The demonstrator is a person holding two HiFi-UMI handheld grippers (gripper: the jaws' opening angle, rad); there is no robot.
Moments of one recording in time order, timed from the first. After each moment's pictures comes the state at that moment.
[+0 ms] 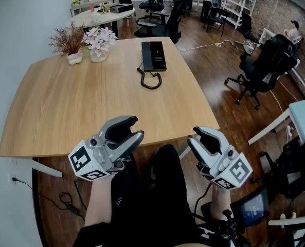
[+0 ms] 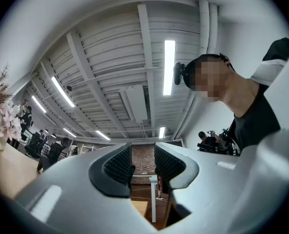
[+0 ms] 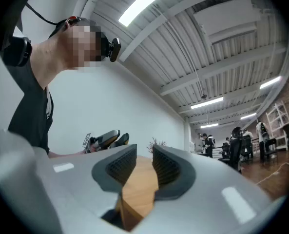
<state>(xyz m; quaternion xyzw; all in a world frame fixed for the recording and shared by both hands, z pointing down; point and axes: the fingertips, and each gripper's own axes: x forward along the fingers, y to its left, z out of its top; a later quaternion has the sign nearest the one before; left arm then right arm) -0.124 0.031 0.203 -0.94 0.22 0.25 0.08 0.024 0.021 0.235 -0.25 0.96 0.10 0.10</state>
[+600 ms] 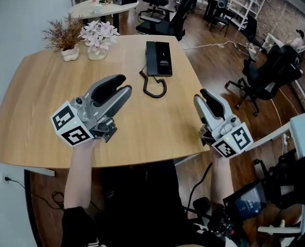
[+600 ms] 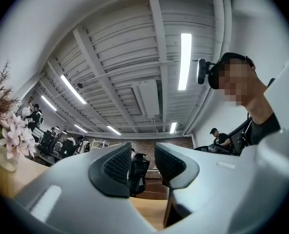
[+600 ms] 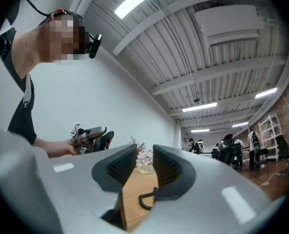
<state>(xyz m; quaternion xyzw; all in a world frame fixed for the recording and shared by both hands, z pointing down) -0.194 -0.123 0.172 -0.94 0.27 0.21 0.04 0.005 -0.156 0.207 -0.30 0.94 0.11 0.11</state>
